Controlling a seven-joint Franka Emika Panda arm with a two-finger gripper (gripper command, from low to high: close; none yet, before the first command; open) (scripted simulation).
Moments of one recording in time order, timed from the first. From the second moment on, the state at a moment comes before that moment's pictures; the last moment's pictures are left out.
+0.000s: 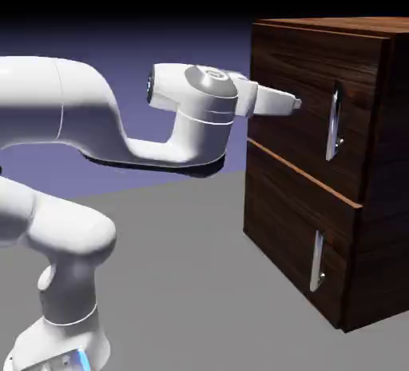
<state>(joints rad) 0.72 -0.91 -0.82 -2.47 -2.14 2.93 2.27</state>
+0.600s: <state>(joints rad) 0.97 -1.01 -1.10 -2.34 -2.81 2.89 2.75</state>
